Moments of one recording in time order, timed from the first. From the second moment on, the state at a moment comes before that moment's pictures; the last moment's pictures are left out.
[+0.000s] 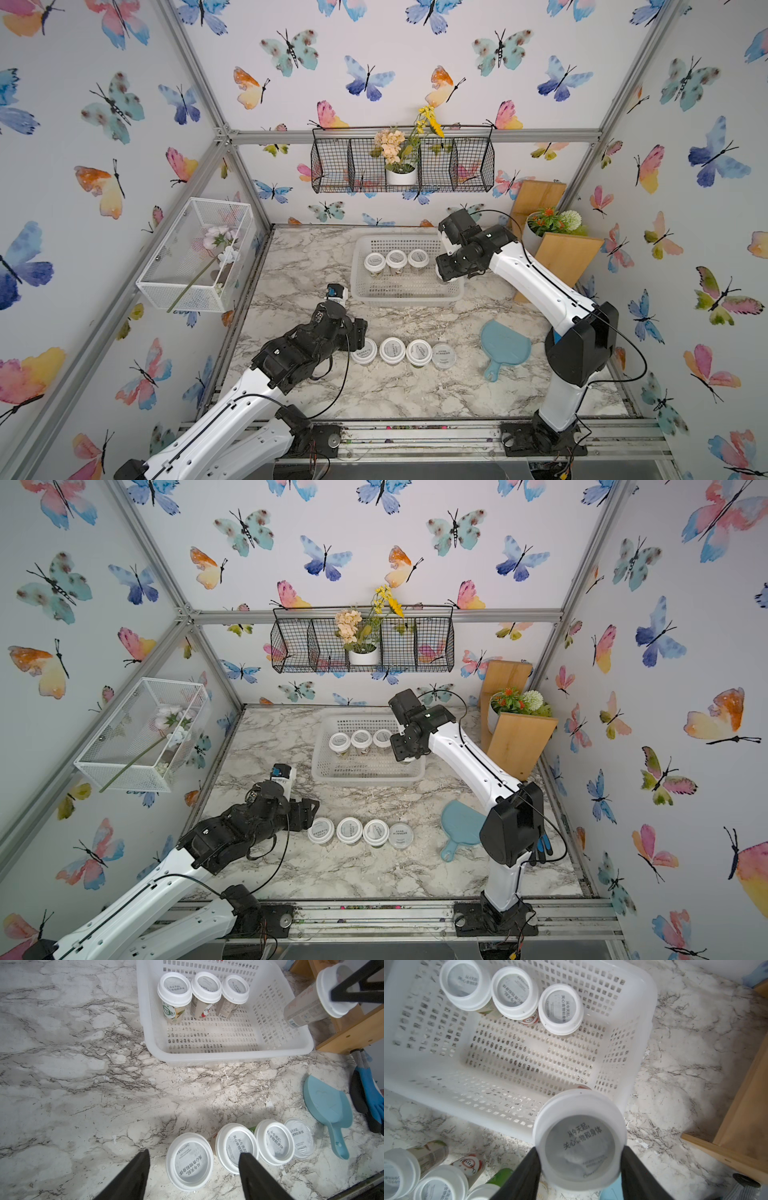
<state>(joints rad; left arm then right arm) -0.69 0.81 0.79 -0.71 -0.17 -0.48 0.60 1.85 1.84 -1.08 0.15 0.16</state>
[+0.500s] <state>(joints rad) -0.69 0.81 0.79 -0.71 -0.16 -0.48 0.54 2.05 1.92 -0.97 0.13 0.12</state>
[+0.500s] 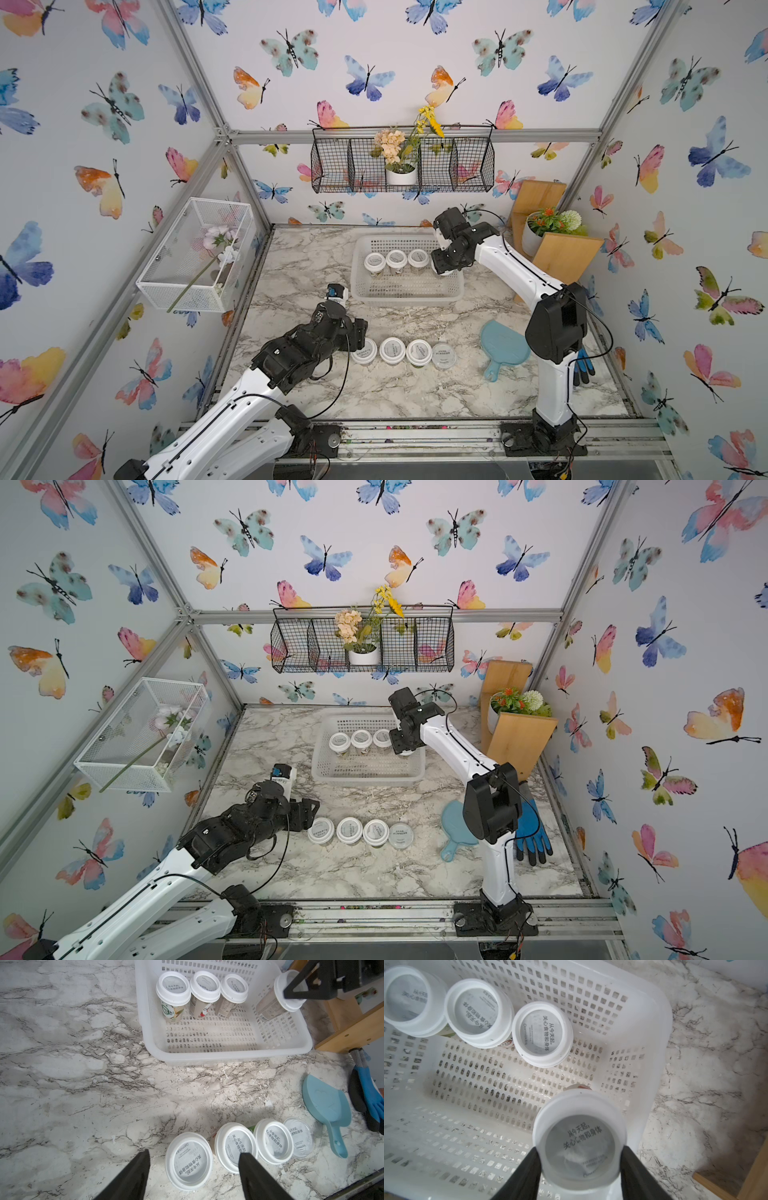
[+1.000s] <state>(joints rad) -0.69 0.81 0.79 -0.71 -0.14 -0.48 0.52 2.23 2.05 -0.91 0.12 0.13</state>
